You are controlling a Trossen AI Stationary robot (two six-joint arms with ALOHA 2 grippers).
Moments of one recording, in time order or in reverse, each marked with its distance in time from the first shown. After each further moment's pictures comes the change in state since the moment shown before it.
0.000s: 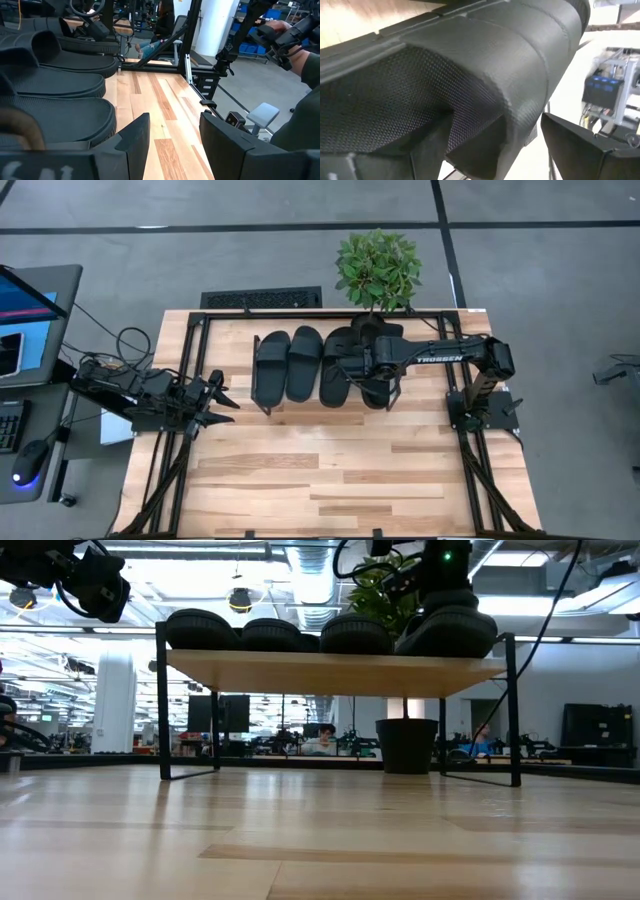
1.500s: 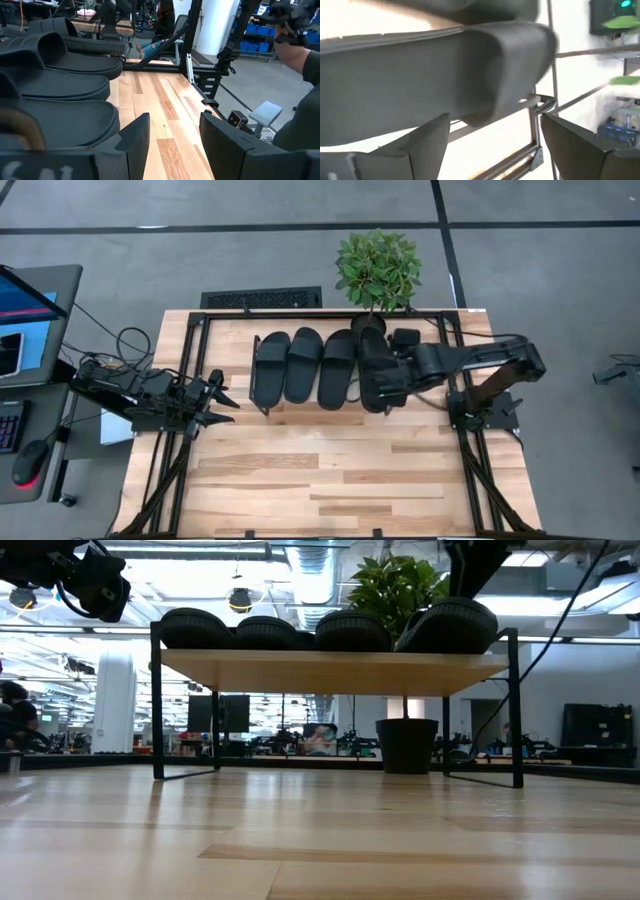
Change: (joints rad) left arm 0.000 0.000 0.000 -0.003 -0.006 0.015; right arm 0.170 -0.216 0.000 0.000 0.018 -0.005
